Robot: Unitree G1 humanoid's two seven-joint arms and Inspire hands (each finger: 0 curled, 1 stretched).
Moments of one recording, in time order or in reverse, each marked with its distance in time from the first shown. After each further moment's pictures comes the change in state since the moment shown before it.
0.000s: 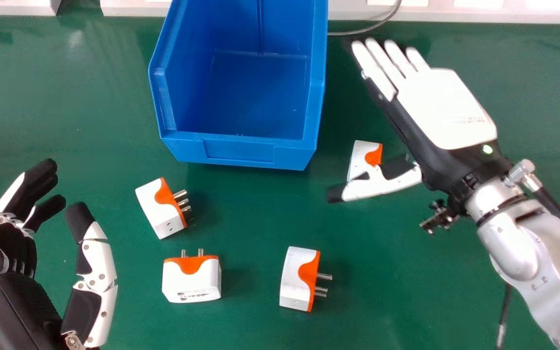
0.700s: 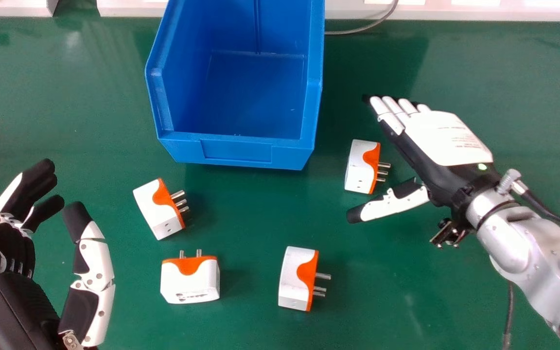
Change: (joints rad) left arm -0.002 0.000 0.004 -0.002 0.004 0.004 -0.004; right arm -0.172 0.014 0.090 0.407 0.030 -0.096 -0.030
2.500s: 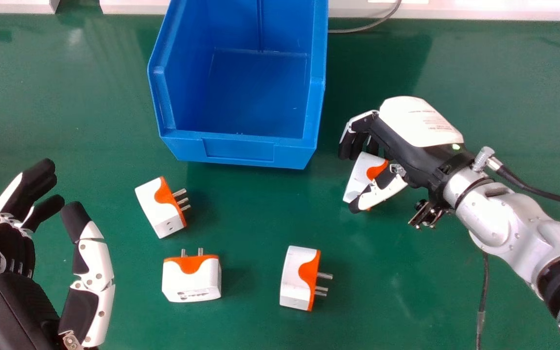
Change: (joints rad) left arm 0.000 0.000 -0.003 0.000 -0.003 -0.005 0.003; right arm -0.218 0.056 0.080 0.355 0.045 -0.190 -0.079
